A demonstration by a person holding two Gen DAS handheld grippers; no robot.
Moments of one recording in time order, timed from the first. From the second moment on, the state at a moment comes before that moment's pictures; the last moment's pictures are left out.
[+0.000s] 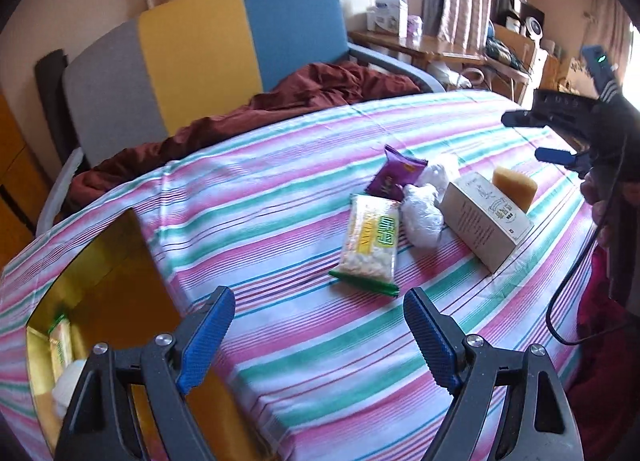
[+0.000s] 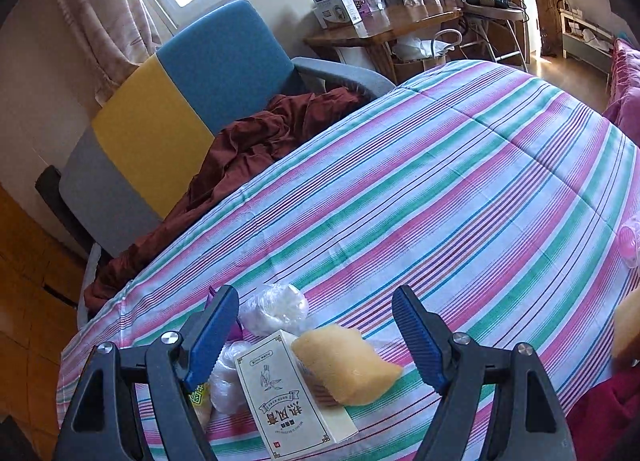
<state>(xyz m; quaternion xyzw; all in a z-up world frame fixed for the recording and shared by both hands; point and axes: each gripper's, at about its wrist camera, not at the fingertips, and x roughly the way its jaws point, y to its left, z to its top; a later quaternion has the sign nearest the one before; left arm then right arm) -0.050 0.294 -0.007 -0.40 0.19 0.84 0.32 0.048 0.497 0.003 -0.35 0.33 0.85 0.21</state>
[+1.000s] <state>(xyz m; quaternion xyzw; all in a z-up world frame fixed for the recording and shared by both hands) -0.102 0.387 -0.079 -0.46 0.21 0.79 0.34 0.037 0.505 -0.031 -0.43 0.34 0.80 0.23</state>
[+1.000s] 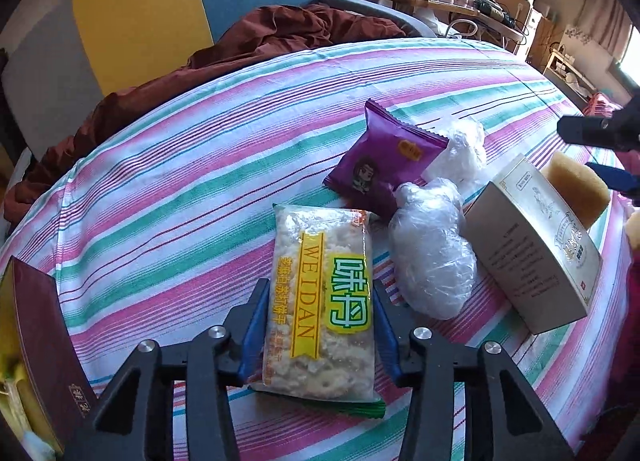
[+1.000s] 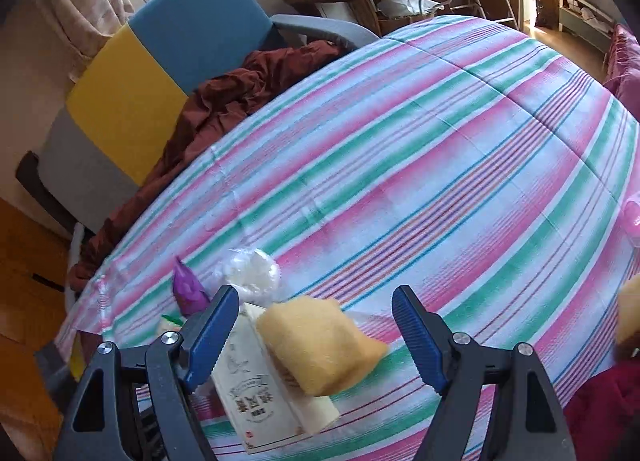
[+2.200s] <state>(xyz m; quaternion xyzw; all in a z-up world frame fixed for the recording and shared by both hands) -0.042 0.328 -0.085 -0.46 0.14 0.81 0.35 0.009 0.442 -0.051 -0.55 0.19 0.80 0.13</state>
